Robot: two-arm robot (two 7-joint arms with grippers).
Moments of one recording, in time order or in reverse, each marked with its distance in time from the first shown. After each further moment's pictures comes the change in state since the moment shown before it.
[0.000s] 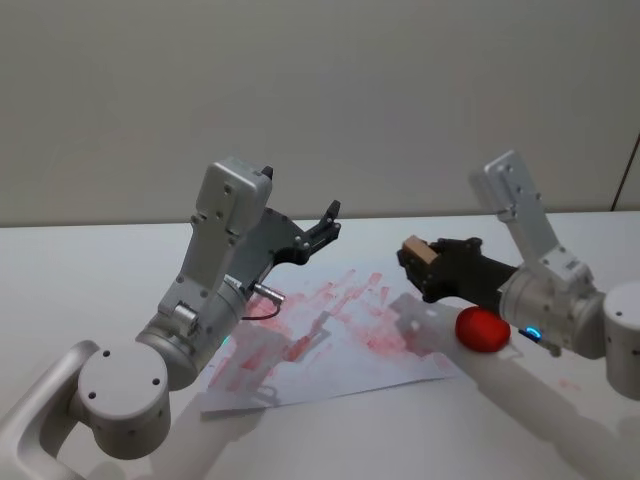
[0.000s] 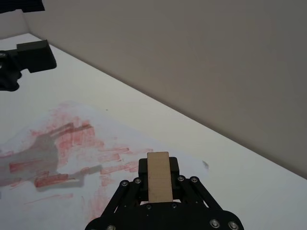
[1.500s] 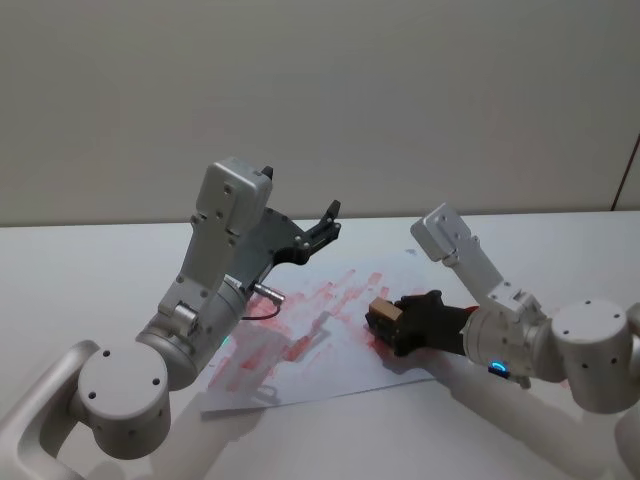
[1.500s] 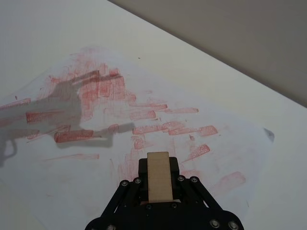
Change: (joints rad) left arm 0.000 0.000 0.000 0.000 0.000 0.000 0.000; right arm 0.052 -0.040 -0.078 0.160 -0.082 0.037 0.094
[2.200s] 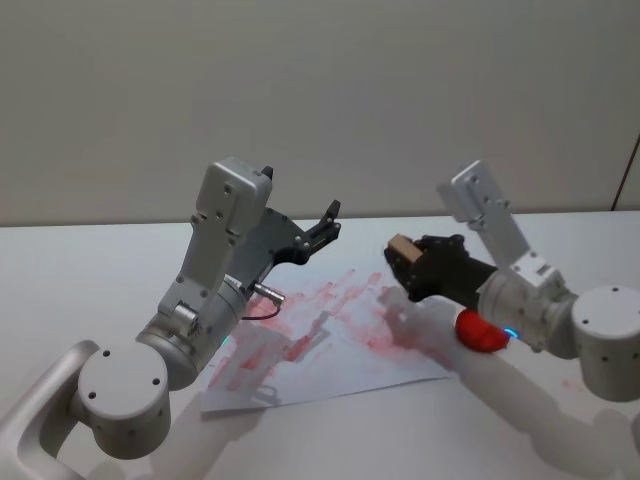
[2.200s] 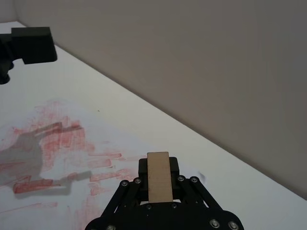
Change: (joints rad) left arm 0.000 0.000 0.000 0.000 0.000 0.000 0.000; right arm -0.022 0.023 0.023 -0.098 0.016 -0.123 -0.163
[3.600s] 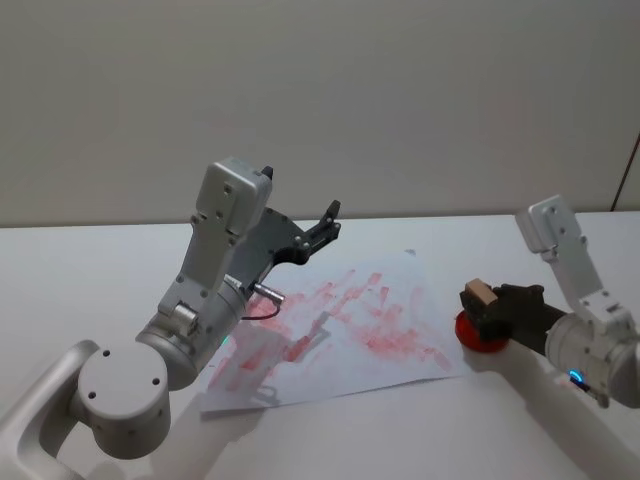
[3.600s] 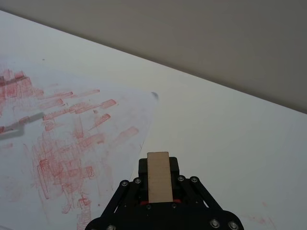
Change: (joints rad) left arm 0.000 0.000 0.000 0.000 0.000 0.000 0.000; right arm -0.153 0.105 0.060 -0.165 0.138 0.227 -0.157
